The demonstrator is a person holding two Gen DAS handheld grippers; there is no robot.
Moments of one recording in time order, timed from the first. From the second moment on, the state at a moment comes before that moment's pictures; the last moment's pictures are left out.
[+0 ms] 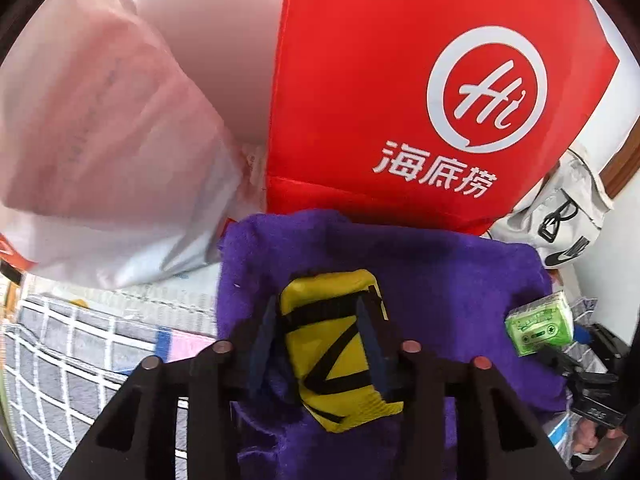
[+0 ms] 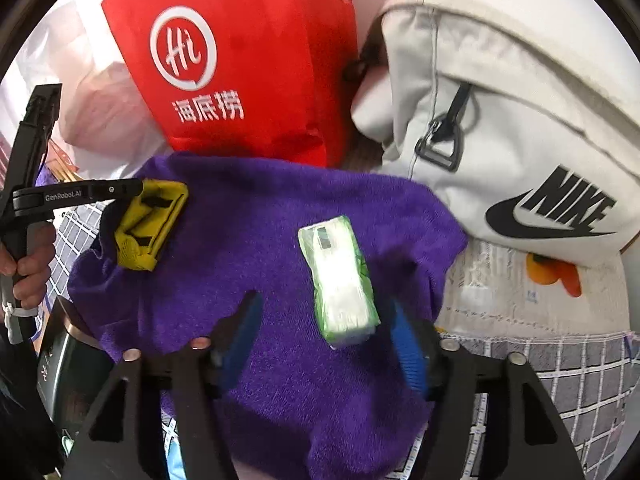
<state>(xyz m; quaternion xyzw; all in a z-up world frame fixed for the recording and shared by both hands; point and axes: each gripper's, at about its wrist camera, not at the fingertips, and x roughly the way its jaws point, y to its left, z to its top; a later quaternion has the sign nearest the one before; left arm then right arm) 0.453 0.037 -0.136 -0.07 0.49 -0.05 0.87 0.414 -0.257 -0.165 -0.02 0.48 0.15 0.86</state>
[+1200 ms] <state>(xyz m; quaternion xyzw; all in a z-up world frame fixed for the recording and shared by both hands) 0.203 0.065 -0.077 -0.07 0.45 -0.05 0.89 0.200 -0.178 -0.110 -0.04 0.45 0.20 0.87</state>
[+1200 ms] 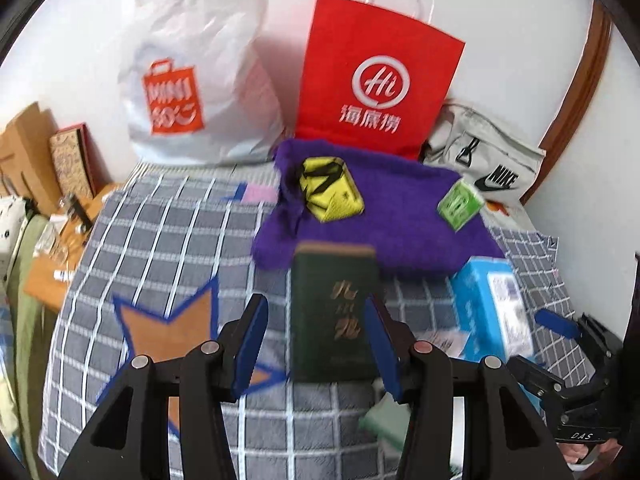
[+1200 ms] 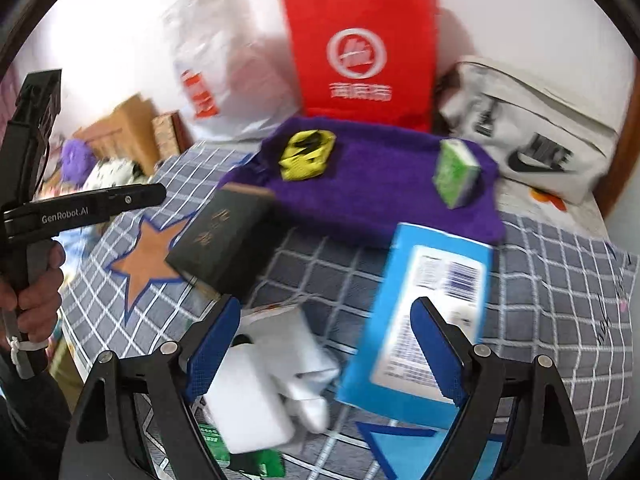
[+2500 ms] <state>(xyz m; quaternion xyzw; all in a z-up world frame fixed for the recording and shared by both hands) 0.176 0.112 -0.135 -0.12 0.48 -0.06 0.87 0.247 -0.109 -0.187 -0.15 0.54 0.26 0.79</state>
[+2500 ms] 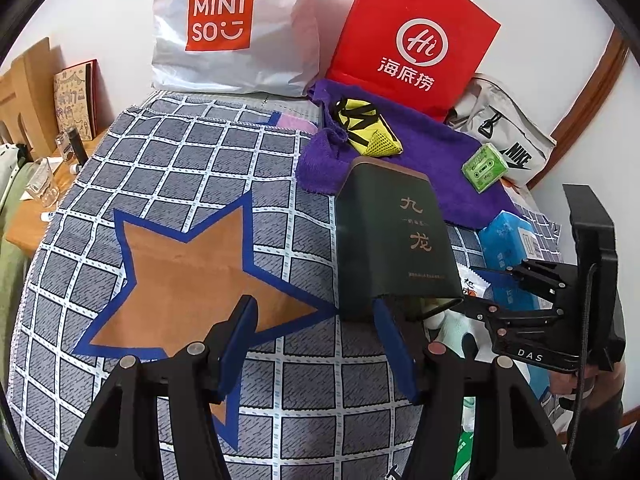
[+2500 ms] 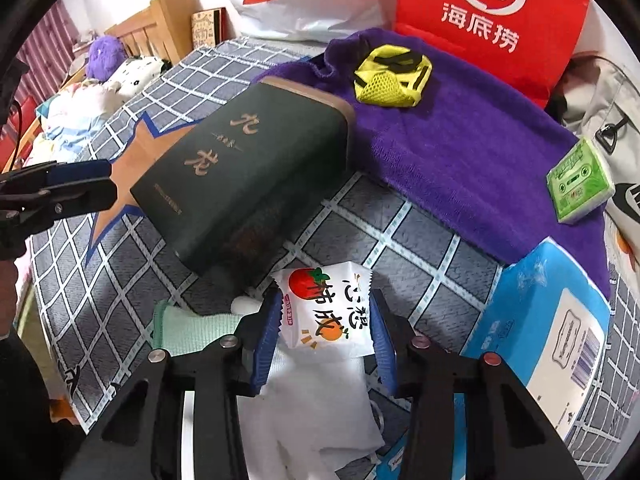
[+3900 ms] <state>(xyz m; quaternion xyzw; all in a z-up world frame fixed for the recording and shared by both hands) 0.080 0.013 -0.155 -0.04 0.51 -0.15 0.85 0.117 -0.217 -0.116 0.00 0.43 0.19 0.88</state>
